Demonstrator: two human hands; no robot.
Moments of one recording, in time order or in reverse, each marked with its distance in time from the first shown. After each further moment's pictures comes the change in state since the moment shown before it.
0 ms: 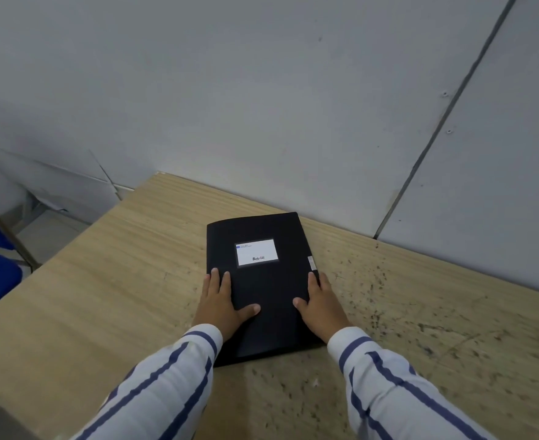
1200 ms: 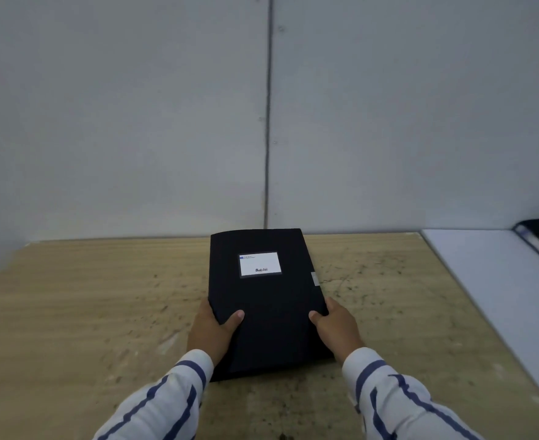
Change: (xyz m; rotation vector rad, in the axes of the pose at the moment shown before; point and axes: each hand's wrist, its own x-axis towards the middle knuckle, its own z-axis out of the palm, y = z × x) left_hand -0.079 0.101 0.034 -0.502 -0.143 0.252; right_hand -0.165 0.101 -0.061 0.537 0.450 0.399
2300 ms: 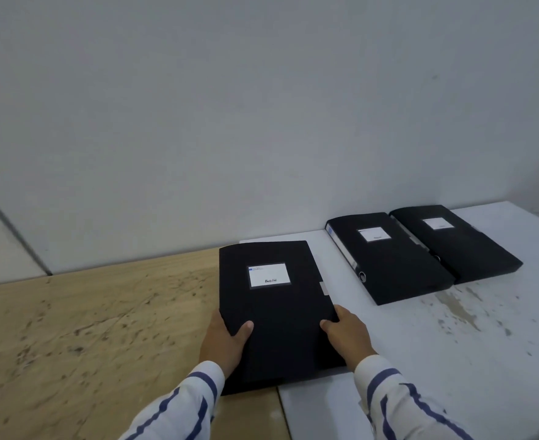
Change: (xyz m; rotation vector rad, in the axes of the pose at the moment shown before) left_hand -0.128 0.221 0.434 0.004 -0.261 0.090; right_hand 0.074 0.268 -0.412 -0.003 0.233 0.121
